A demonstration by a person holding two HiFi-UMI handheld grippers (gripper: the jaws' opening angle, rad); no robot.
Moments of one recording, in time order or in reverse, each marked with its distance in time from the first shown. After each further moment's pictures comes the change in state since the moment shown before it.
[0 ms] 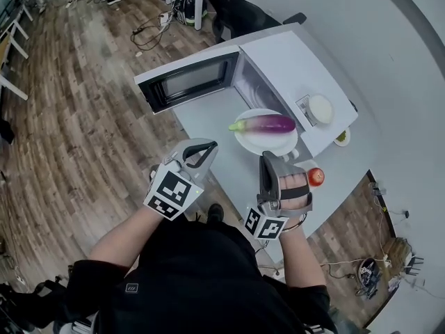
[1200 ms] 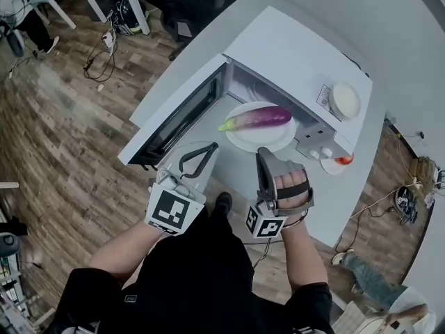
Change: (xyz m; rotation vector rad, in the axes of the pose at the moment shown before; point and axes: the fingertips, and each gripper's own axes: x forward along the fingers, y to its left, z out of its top) left arm 0.068 0.129 -0.020 0.125 -0.119 -0.304; right arm 0.135 0.054 0.034 -0.022 0.327 -0.044
